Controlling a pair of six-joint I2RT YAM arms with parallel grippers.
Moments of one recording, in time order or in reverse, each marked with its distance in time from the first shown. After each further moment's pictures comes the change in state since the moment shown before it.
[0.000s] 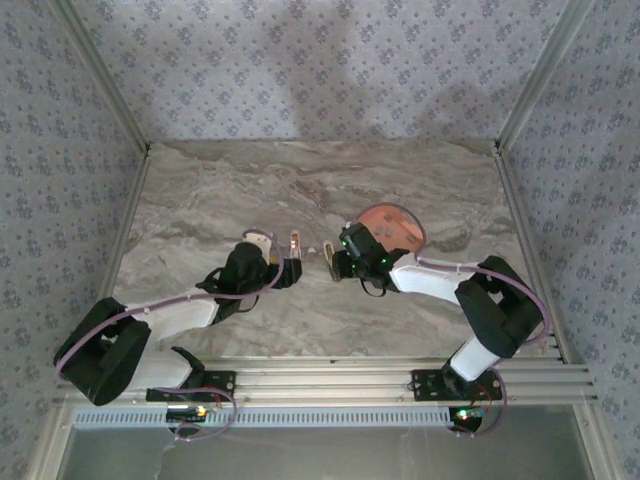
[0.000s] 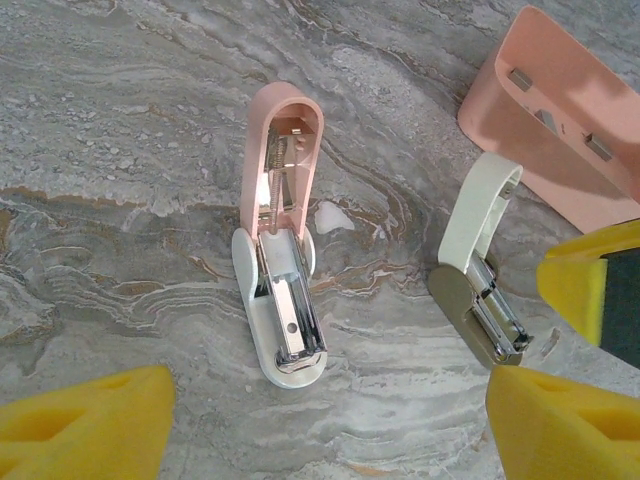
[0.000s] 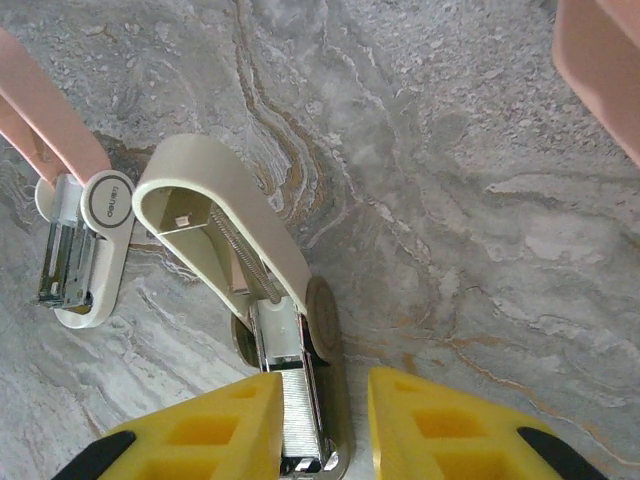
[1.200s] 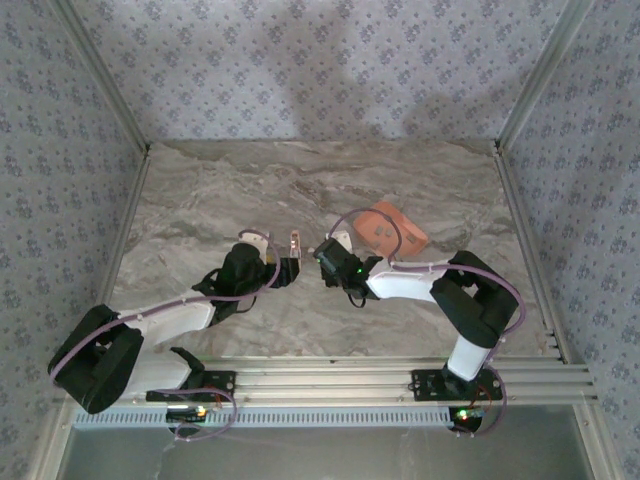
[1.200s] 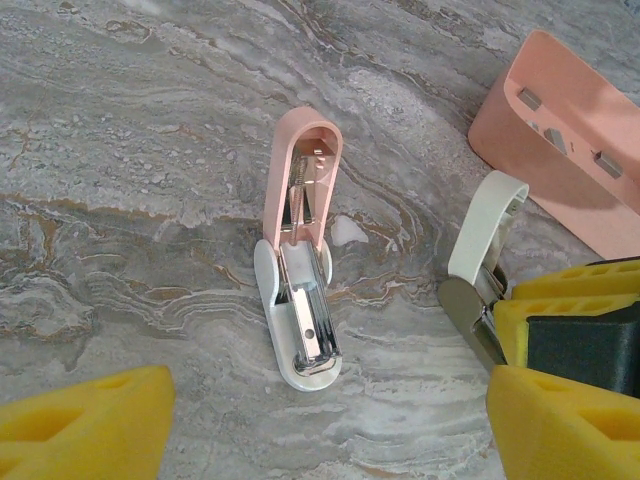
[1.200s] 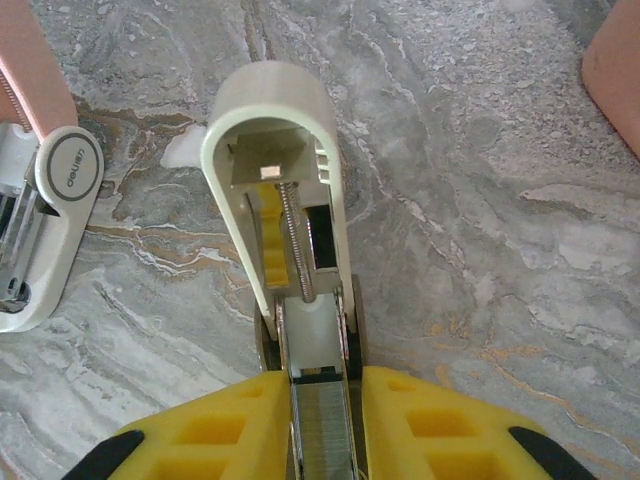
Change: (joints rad) left arm 0.000 -0.049 -0.006 -0.031 -0.043 0.000; right arm 0.158 0.117 0.072 -0.035 0.280 -0.027
